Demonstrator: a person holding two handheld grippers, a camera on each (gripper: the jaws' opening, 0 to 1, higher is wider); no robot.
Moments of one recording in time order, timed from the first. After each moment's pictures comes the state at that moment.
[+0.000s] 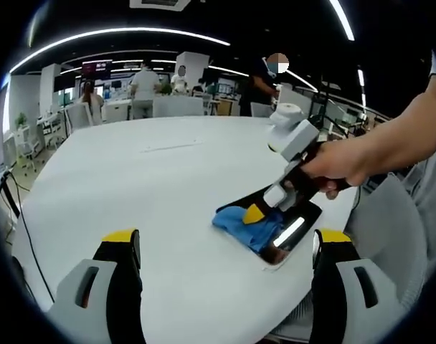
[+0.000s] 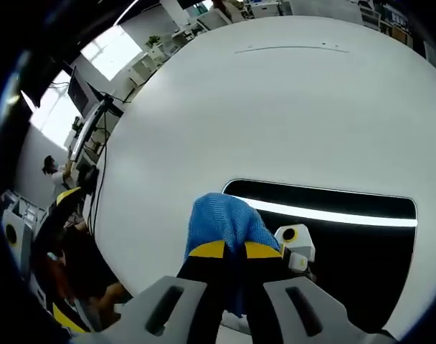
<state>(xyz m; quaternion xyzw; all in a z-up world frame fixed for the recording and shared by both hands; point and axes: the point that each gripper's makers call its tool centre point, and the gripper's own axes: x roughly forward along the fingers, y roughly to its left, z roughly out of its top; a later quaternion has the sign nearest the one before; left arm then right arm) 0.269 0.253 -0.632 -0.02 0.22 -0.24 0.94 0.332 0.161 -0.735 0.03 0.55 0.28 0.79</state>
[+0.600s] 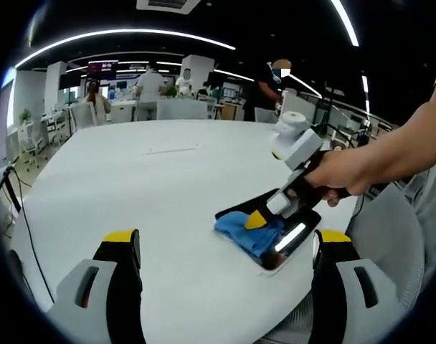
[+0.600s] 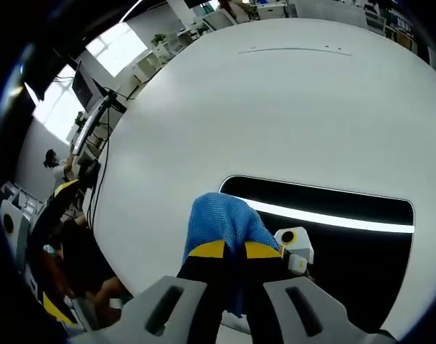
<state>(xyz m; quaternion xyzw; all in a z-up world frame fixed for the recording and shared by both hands) 0.267 0.247 -0.625 -0.03 0.22 -0.24 0.95 0.330 0.153 -0.735 0.02 0.55 0.29 0.79</state>
